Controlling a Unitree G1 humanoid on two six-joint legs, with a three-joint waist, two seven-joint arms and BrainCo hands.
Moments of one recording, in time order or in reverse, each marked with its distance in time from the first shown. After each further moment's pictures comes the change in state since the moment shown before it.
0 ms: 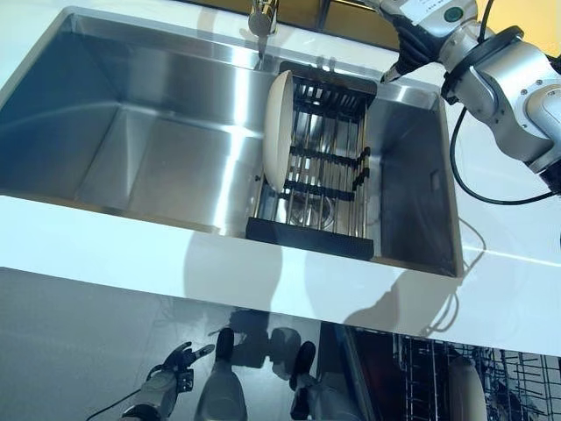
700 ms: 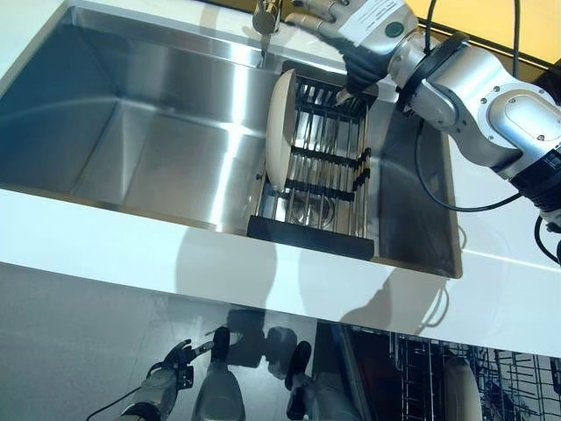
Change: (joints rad) left arm -0.003 -0.001 0.023 0.000 0.000 0.007 0.003; right arm -0.002 0.063 0.000 -0.218 -0.006 -0.007 0.153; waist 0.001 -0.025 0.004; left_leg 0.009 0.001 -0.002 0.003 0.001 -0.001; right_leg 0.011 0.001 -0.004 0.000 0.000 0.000
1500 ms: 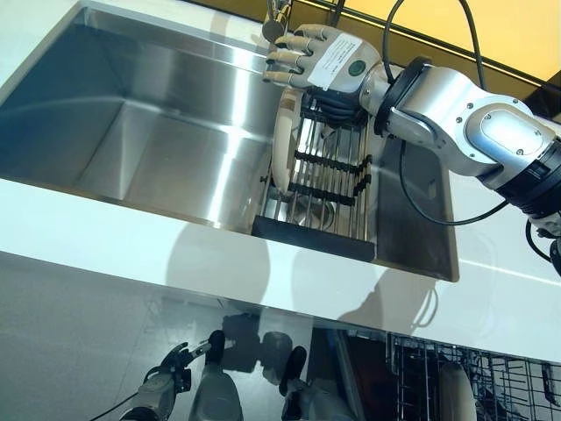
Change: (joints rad) left arm 0.021 0.000 0.013 0.000 -0.027 -0.018 0.003; right arm 0.000 0.023 0.065 -0.035 -0.066 -0.056 0.114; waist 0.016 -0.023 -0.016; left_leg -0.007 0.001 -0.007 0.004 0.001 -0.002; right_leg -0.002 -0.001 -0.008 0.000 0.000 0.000
